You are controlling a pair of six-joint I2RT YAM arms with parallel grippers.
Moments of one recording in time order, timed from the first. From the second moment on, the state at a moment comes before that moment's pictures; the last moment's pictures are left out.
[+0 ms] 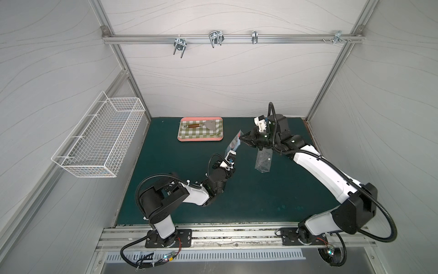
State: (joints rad) left arm -0.90 1.70 0.56 1.13 -0.66 0.33; right arm 0.57 1.46 1.36 -0.41 -0.51 0.98
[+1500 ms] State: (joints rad) left arm -0.78 1.31 0.47 0.78 -0.29 0.10; right arm 0.50 1.44 1.36 -0.38 -0.55 0.93
